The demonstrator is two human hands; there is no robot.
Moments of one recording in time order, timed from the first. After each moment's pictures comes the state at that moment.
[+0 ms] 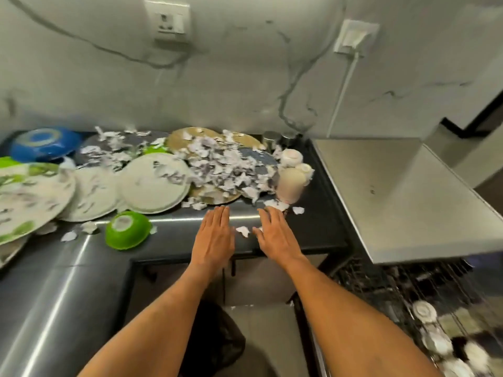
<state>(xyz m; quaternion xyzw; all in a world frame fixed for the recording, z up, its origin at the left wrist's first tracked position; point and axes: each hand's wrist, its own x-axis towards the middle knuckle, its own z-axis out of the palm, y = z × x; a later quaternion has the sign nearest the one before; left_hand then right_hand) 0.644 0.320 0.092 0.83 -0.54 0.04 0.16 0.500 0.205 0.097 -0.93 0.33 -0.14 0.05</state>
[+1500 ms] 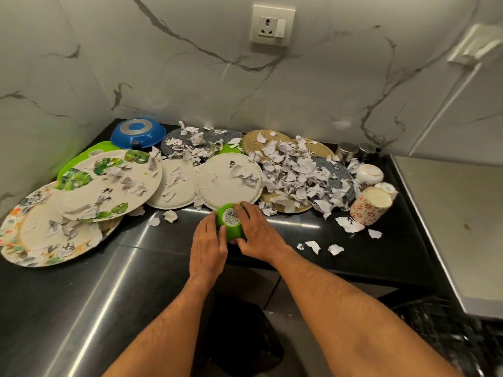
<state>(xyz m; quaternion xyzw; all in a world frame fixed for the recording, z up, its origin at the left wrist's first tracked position) 0.769 0.438 0.077 0.86 -0.30 0.02 0.40 0.692 0.295 0.099 -0.97 0.09 -0.12 0.21</state>
